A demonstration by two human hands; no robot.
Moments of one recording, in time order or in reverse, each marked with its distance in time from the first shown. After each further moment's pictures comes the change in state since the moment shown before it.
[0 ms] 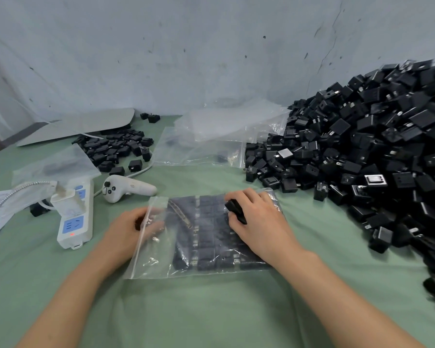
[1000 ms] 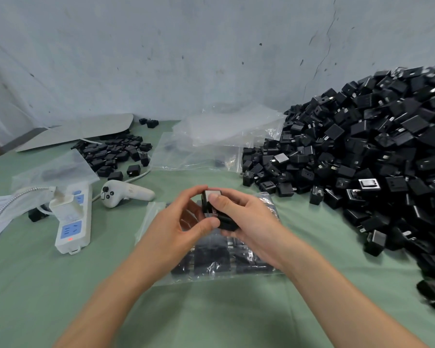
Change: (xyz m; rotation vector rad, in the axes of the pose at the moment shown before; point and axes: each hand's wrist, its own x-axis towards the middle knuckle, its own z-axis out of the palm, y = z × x) left_hand -0.026 0.099 0.034 -0.296 -0.040 0.398; right_hand 0.010 -0.041 -0.038 1.373 -0.296 0.400
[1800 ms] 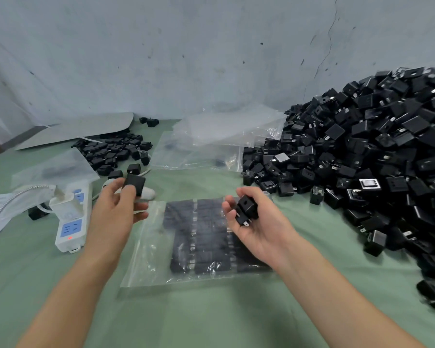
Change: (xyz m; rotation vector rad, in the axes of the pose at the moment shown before) left_hand 0.007 -0.030 -0.052 -0.290 0.601 -0.434; right_hand 0.001 -0.005 -0.004 0.768 0.318 0.261
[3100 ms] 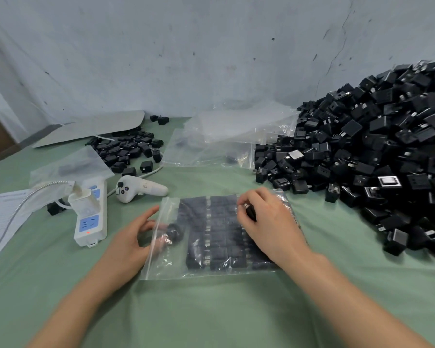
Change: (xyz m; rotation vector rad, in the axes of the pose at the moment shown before) left_hand -0.007 -0.055 -0.052 0.564 -0.452 0.207; right_hand 0.025 0.017 -0.036 -1.818 0.077 -1.076
